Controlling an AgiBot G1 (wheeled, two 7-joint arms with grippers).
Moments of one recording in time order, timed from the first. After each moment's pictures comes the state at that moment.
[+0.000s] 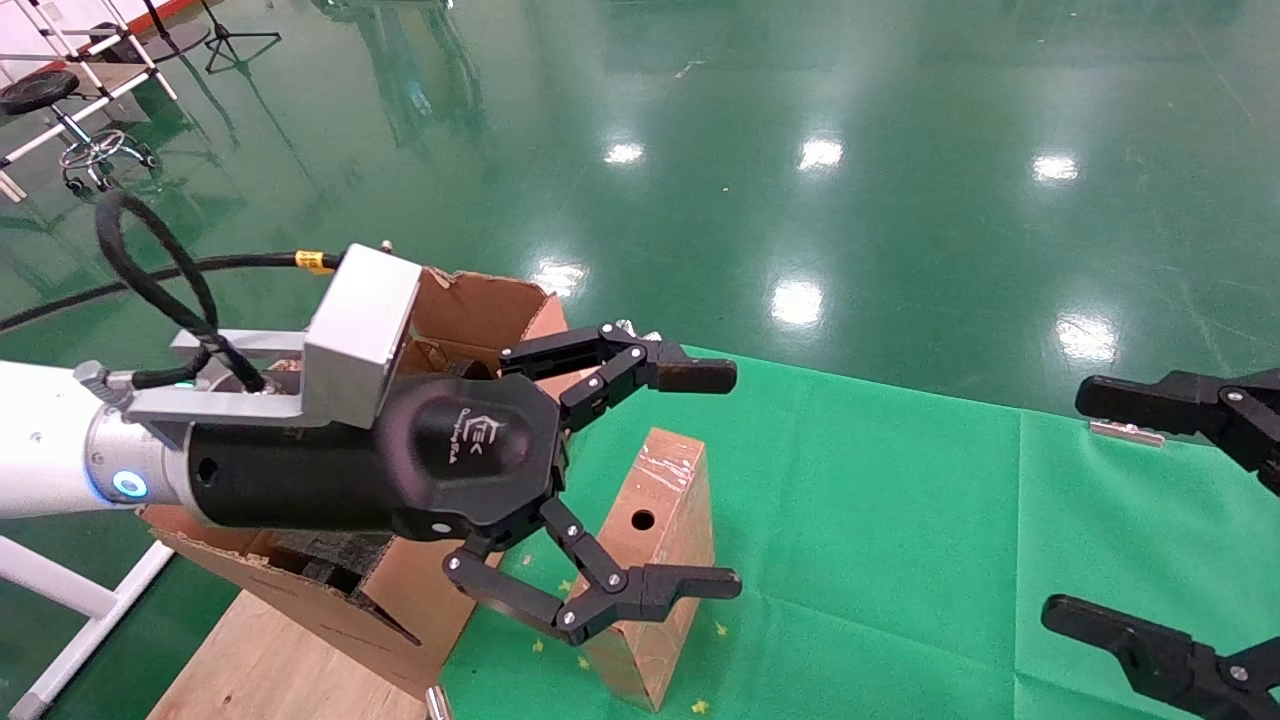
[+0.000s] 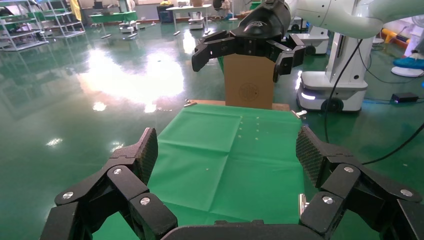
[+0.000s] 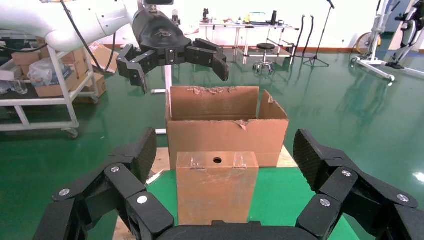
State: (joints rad) left arm -1.08 0.61 0.28 -1.28 0.73 1.49 -0.19; right arm 1.08 -0.58 -0.35 1.24 -0.67 -1.45 0.14
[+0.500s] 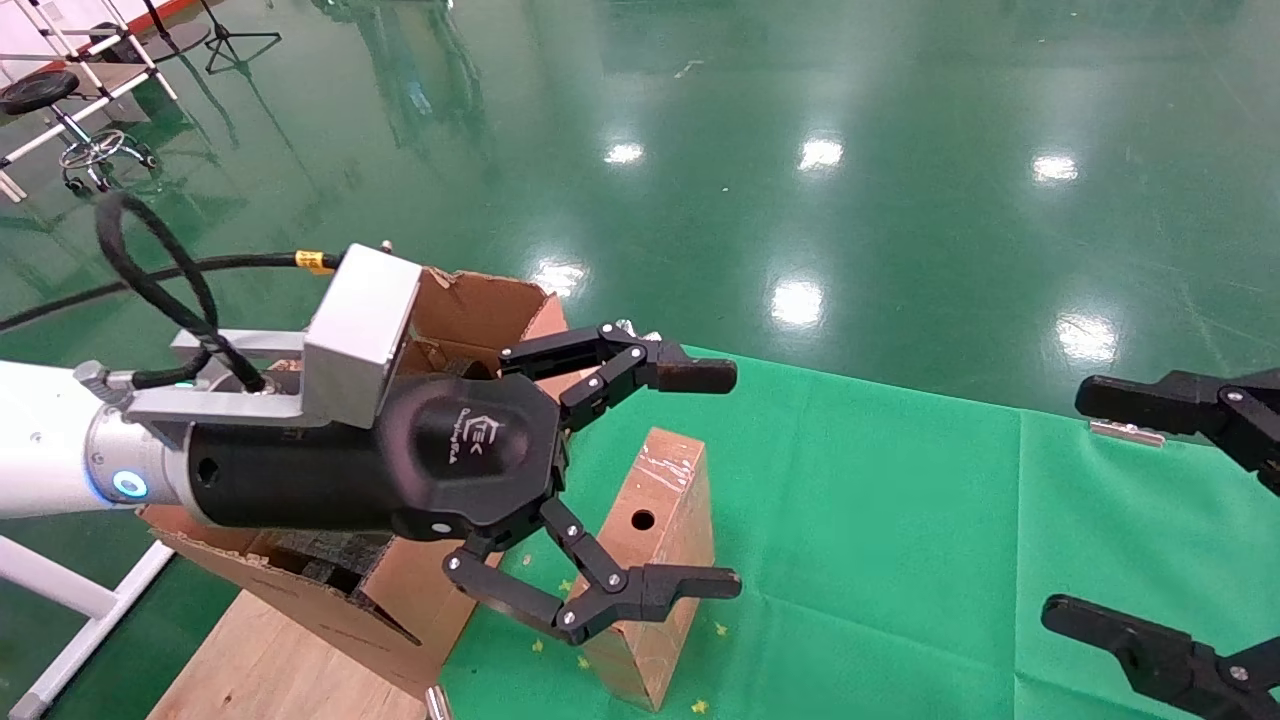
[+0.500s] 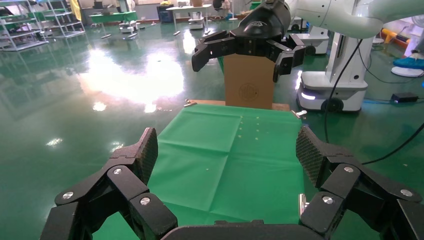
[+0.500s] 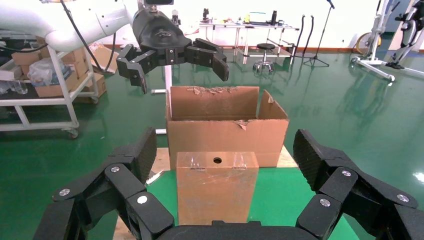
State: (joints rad) left arm -1.08 0.61 0.28 -1.28 0.74 1.49 -0.19; right arm 1.08 -0.58 -0.35 1.24 -0.67 -1.45 0.14
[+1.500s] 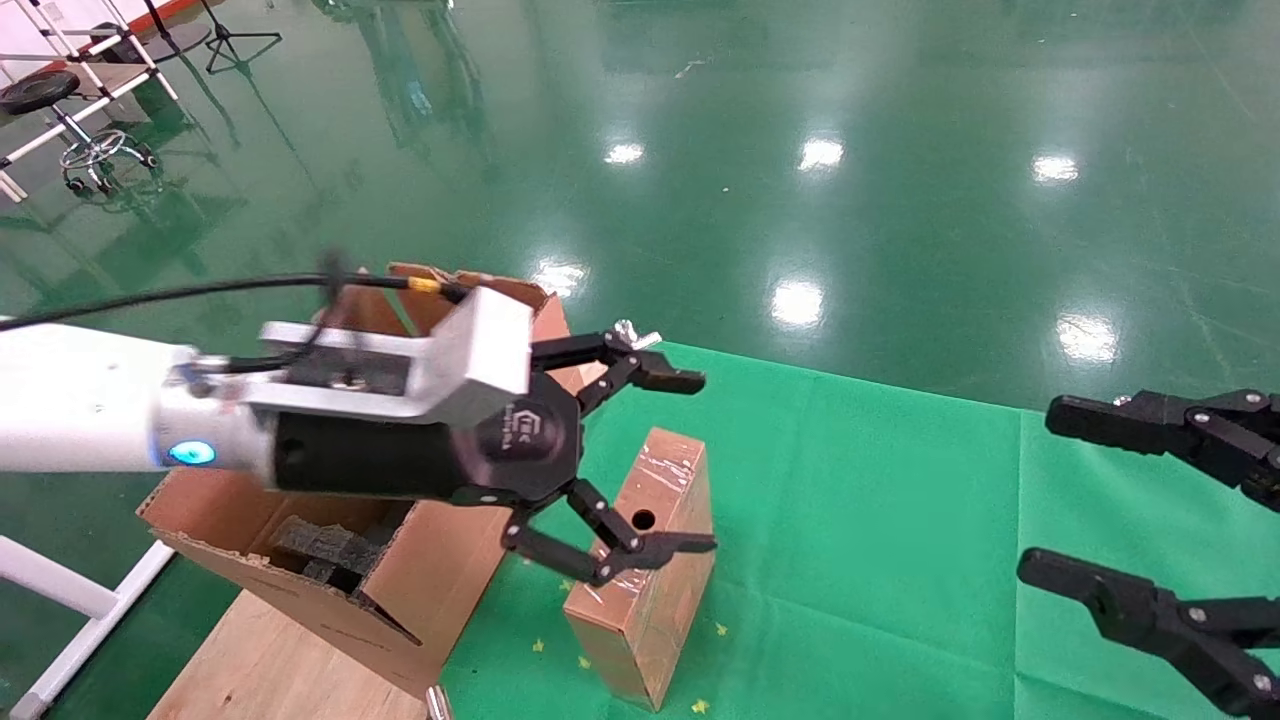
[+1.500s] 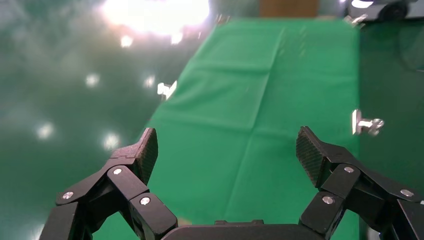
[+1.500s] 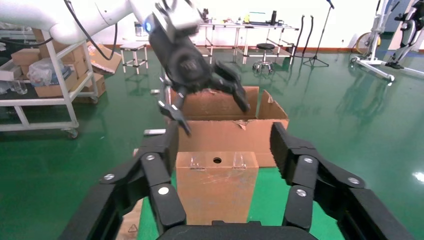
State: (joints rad) left arm -1.23 0.60 0.39 -1.34 1.08 1.38 -0.30; right arm 1.08 -0.58 -0.35 1.24 -0.67 -1.45 0.14
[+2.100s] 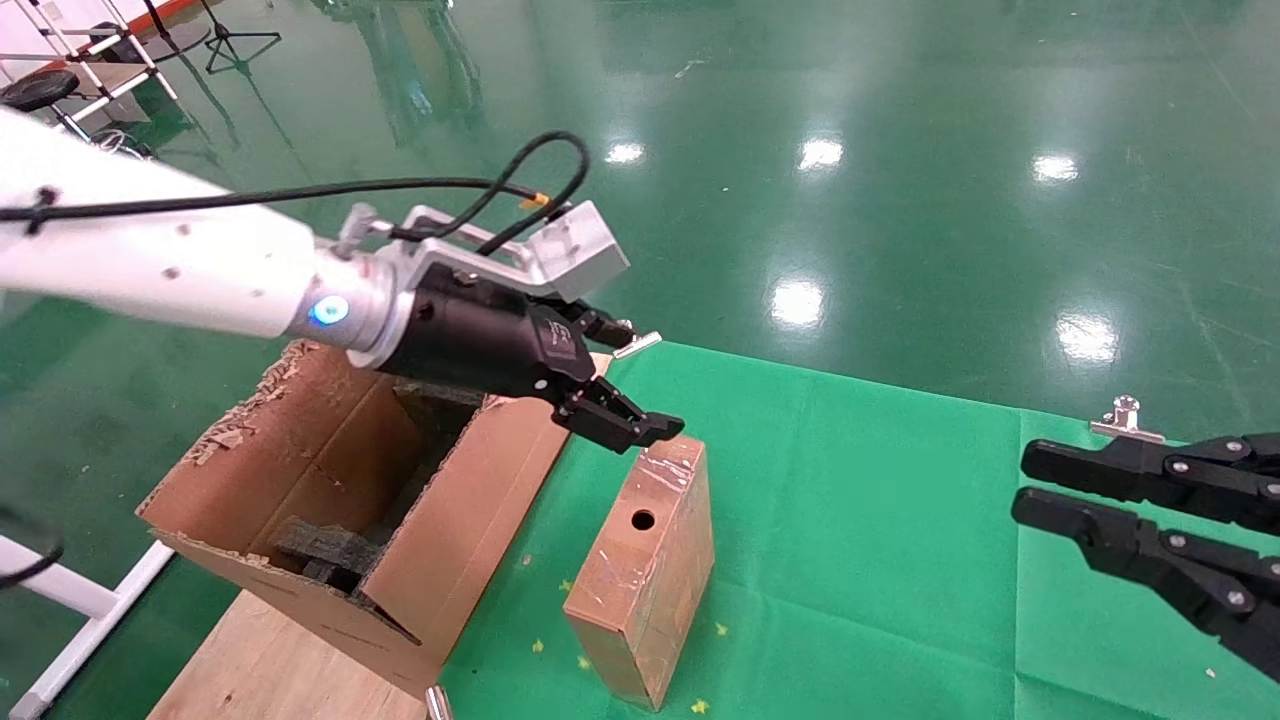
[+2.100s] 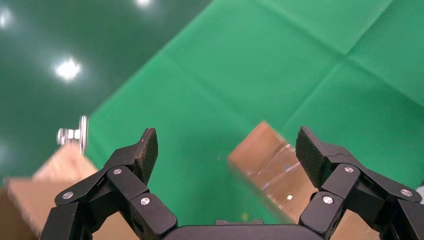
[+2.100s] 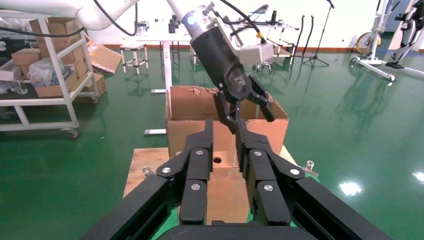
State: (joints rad) left arm -1.60 0.76 0.64 -1.35 1.62 1.45 -0.99; right arm 1.08 -0.58 -0.35 1.24 -0.67 -1.45 0.14
